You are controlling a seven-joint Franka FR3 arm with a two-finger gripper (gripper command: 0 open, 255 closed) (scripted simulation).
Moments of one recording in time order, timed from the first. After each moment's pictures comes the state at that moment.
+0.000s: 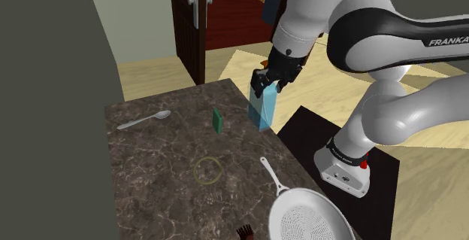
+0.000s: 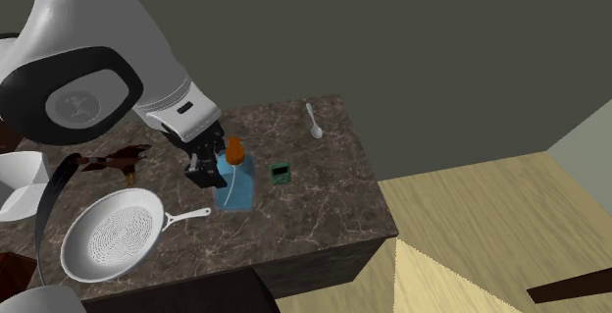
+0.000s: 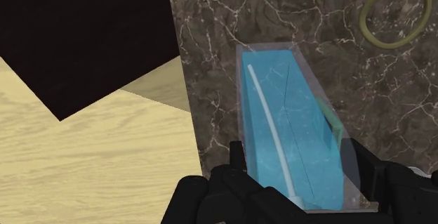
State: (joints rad) arm 0.13 -0.77 0.45 -2.59 0.16 1.94 0.90
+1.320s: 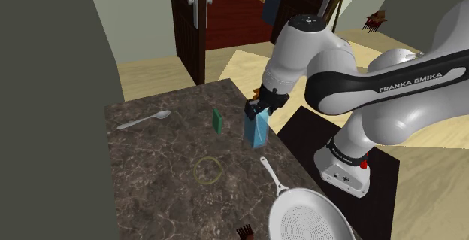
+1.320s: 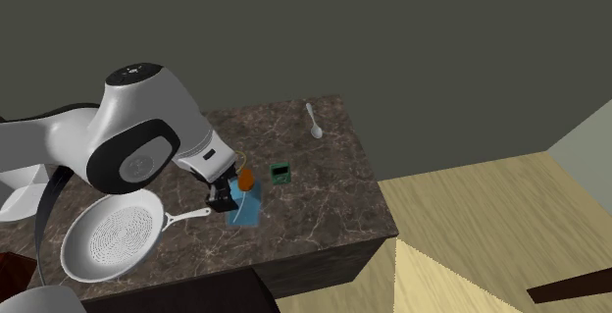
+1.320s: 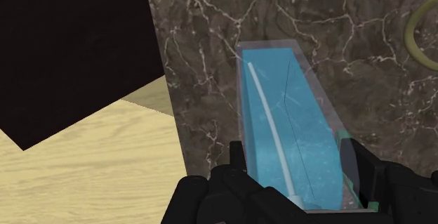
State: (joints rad) arm 0.14 -0.66 0.55 -2.79 0.20 2.25 0.94
